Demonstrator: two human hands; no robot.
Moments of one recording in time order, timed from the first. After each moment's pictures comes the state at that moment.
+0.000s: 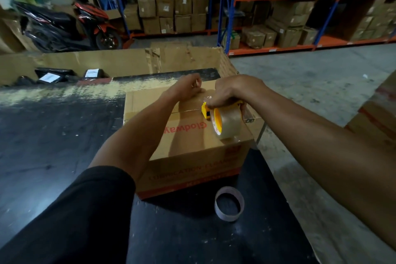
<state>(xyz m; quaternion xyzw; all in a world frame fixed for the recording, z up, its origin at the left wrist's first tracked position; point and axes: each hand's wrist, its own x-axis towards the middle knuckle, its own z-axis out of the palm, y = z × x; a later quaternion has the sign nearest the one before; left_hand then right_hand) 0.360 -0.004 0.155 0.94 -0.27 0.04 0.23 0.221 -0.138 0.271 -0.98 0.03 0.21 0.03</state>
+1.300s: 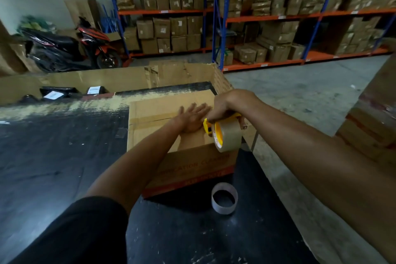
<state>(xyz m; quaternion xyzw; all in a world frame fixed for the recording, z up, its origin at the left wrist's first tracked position) 0.265 -0.020 0.137 0.96 -0.25 -0.12 -0.01 0.135 -0.134 0.295 -0.98 0.03 0.21 0.01</state>
